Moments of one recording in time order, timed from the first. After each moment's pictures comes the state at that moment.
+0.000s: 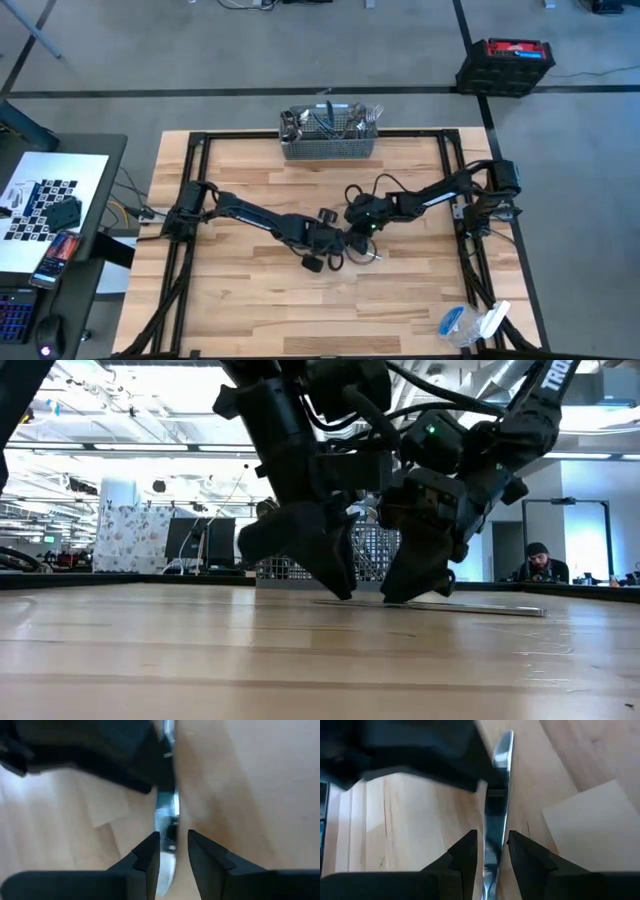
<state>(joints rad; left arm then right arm) -0.18 2.07 1.41 -0.45 -0.32 0.33 -0.05 1.79 0.70 0.30 -0.30 0.53</state>
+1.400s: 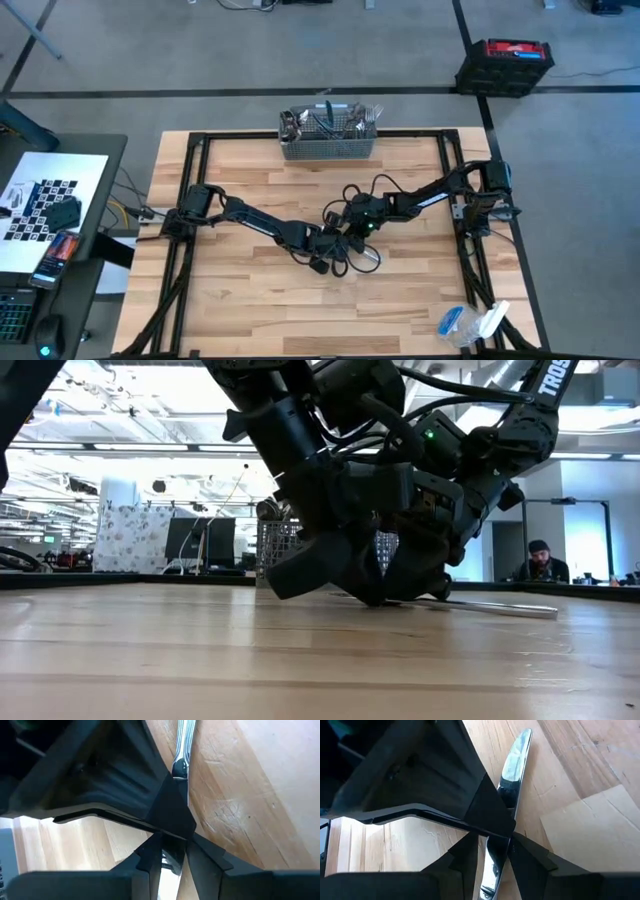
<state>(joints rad) -0.14 2.16 1.41 -0.22 -0.47 0.49 -0.04 1.85 0.69 0.33 -0.34 0.53</state>
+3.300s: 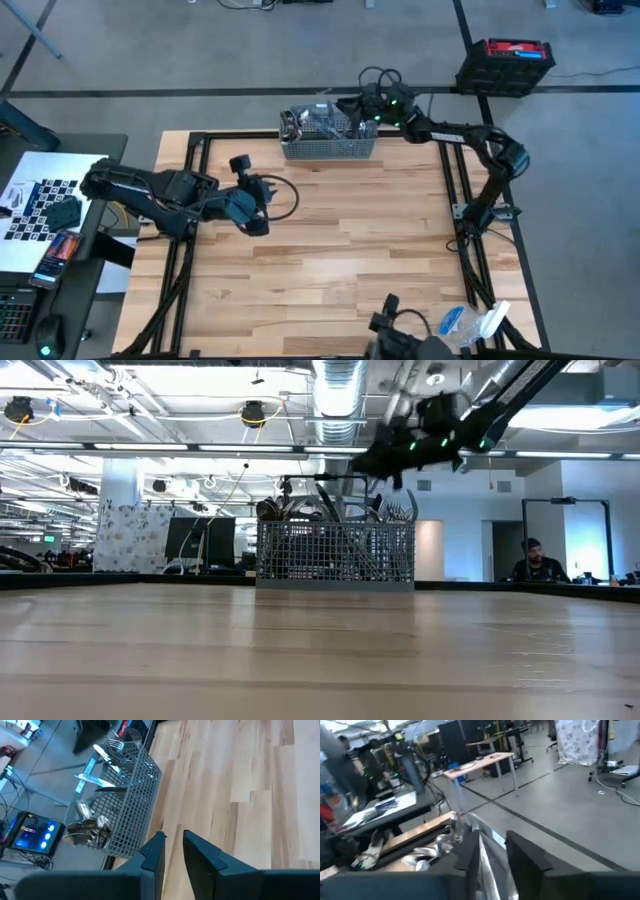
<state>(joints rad) -0.27 1.27 1.41 -0.98 -0.74 -0.04 -0.80 1.65 1.08 0.53 -0.48 0.22</state>
